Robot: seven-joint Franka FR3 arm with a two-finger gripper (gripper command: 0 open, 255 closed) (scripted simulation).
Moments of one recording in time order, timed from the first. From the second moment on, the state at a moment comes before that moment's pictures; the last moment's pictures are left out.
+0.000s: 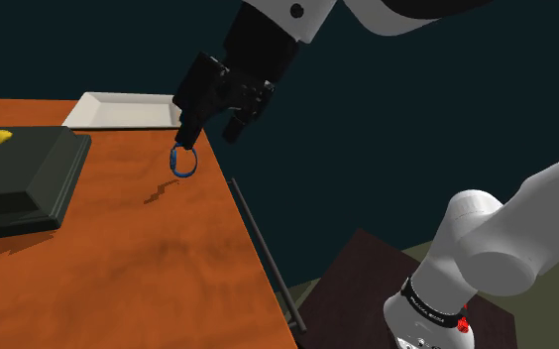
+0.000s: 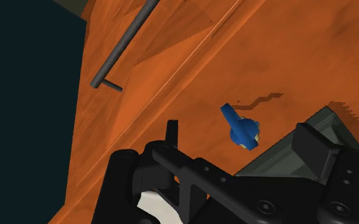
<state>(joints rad) 0.19 -0.46 0.43 -2.11 0.34 2.11 0.34</state>
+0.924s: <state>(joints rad) 0.19 -0.39 0.48 -2.13 0.33 2.22 0.36</state>
